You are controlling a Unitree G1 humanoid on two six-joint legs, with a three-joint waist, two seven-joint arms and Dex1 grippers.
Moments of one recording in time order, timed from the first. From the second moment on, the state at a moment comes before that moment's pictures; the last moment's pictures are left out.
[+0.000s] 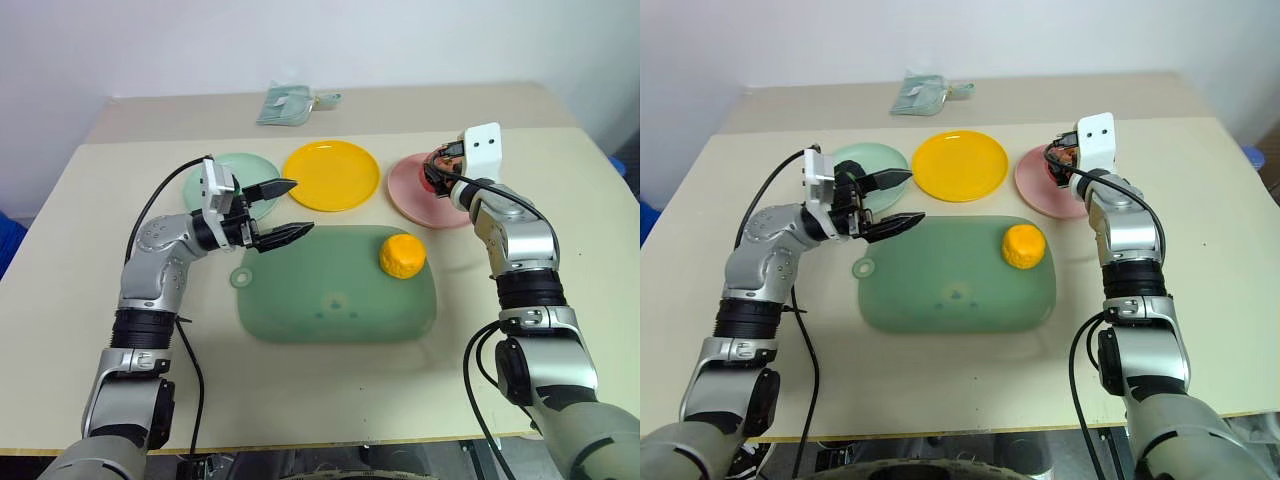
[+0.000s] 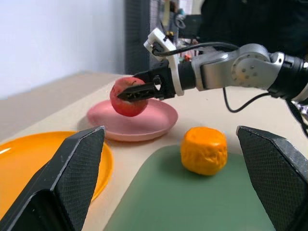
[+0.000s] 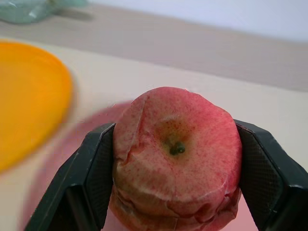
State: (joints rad) left arm -0.60 0.41 0.06 0.22 -0.49 0.17 -1.20; right arm -0.81 -0.42 -0.09 0.45 0.09 0.44 0.23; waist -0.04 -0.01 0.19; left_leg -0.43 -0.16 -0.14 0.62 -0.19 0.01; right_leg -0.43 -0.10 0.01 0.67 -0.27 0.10
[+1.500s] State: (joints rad) left arm -0.46 0.58 0.06 0.04 -0.65 0.37 -1.39; right arm -0.41 -0.76 0.09 -0.08 0.28 0.51 0.93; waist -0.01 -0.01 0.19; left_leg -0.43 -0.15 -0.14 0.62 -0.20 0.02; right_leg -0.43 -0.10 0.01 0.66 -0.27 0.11
